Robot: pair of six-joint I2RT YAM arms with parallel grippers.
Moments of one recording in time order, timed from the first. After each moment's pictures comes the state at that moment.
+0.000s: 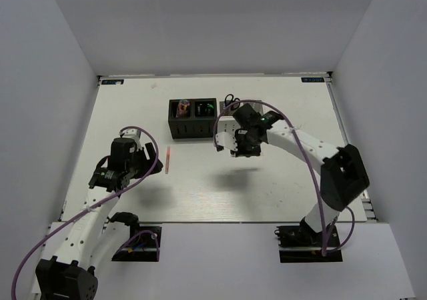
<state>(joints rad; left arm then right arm) -0.19 0.77 0.63 -0.66 0.05 -0.42 0.70 1.66 1.28 -0.91 -0.18 -0.99</state>
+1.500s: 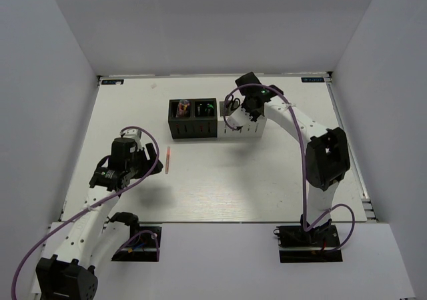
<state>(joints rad) -0.19 0.78 0.63 -0.66 0.05 -0.40 0.56 1.87 1.66 -0.81 0.43 -1.92</state>
